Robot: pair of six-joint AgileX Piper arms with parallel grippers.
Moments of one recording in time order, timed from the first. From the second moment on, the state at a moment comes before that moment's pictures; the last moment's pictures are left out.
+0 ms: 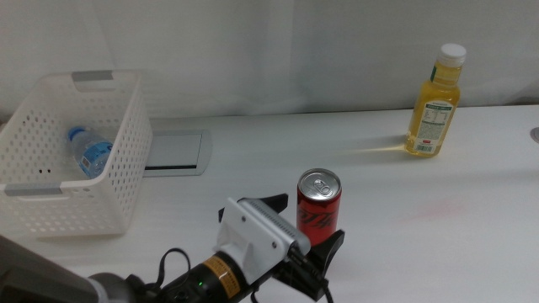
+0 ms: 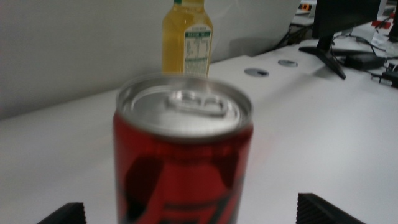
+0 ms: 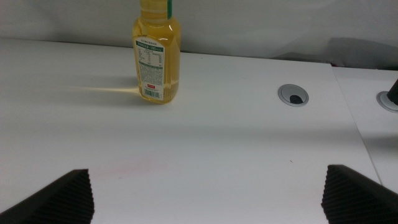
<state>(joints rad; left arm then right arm) -0.77 1.88 -0.50 0.04 -1.08 -0.13 0.24 0.62 -0.64 -0.29 0.67 0.19</state>
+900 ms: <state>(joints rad) -0.77 1.96 -0.72 0.03 -0.82 -0.16 0.24 0.62 -0.64 -0.28 0.65 0.19</state>
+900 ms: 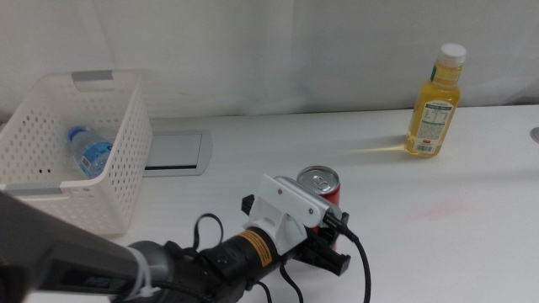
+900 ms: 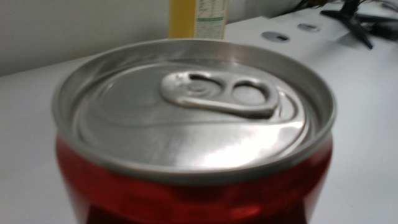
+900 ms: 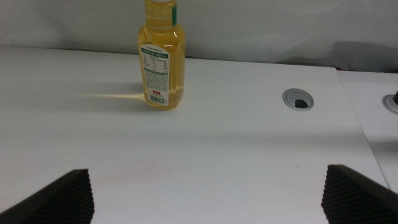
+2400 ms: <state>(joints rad) 0.13 1.64 -1.22 -0.05 0.50 0.02 0.24 0.62 -0.64 -0.26 0.60 0.21</state>
